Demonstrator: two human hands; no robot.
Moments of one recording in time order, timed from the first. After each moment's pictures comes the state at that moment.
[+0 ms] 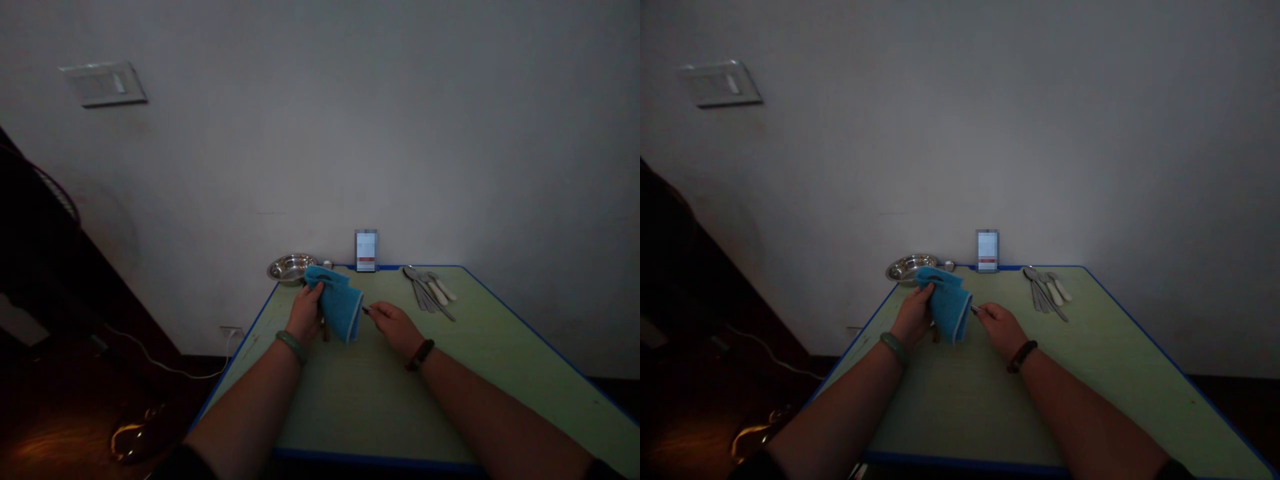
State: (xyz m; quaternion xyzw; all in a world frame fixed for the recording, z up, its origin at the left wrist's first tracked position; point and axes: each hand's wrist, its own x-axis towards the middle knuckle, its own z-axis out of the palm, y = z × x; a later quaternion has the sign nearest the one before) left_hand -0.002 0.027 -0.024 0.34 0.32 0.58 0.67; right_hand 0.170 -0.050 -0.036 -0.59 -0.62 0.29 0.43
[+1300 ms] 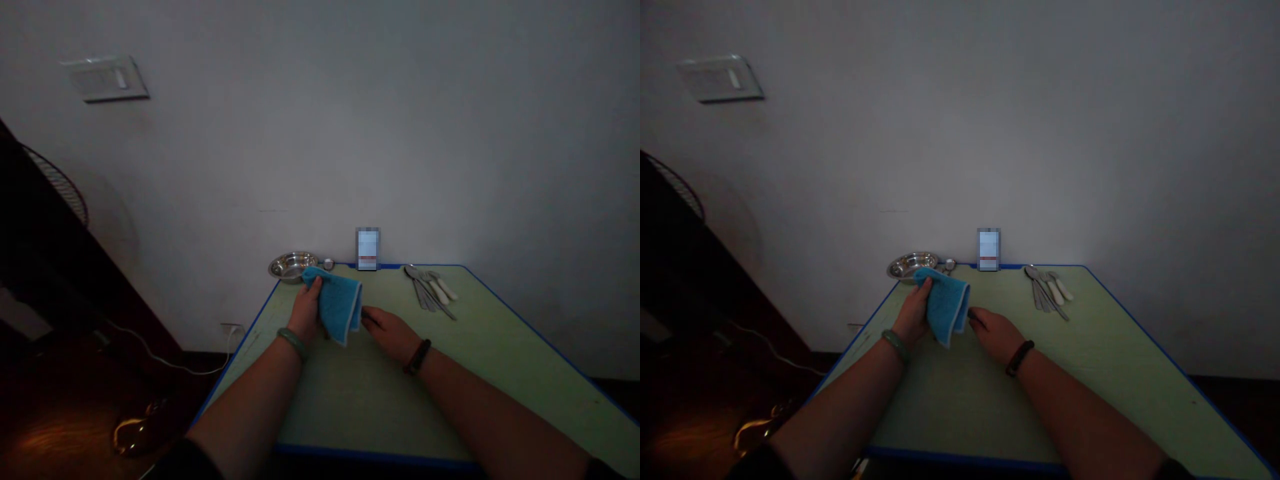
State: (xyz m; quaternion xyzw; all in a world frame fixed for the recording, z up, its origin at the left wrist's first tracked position) left_hand -0.002 0.023 -0.022 0.34 0.37 0.58 0.64; right_hand 0.166 -0.053 -0.036 -0.53 -0.75 0.22 0.32
